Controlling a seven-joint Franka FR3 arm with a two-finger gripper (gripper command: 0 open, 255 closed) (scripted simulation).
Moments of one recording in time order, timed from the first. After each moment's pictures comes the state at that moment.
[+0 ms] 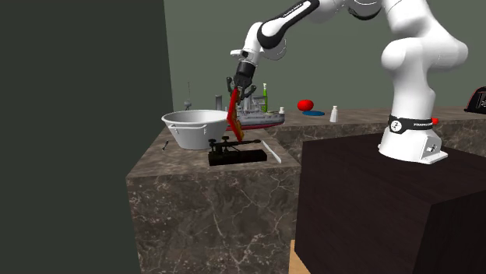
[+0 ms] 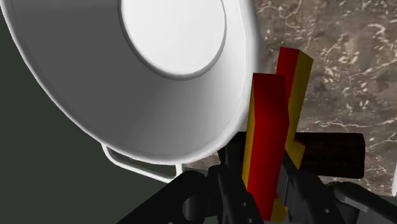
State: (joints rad) arm 1.38 -0.58 -2.07 -2.04 -0.16 2.51 -1.89
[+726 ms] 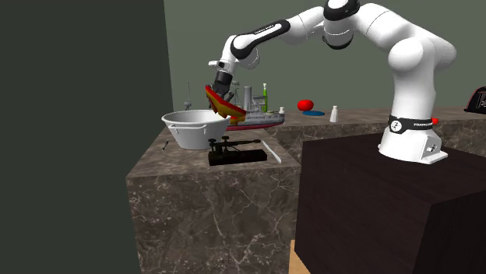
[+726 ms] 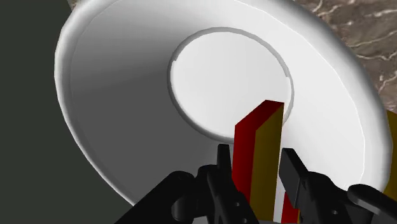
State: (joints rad) arm 1.73 -0.95 -2.32 -1.40 -0.29 2.26 -1.92
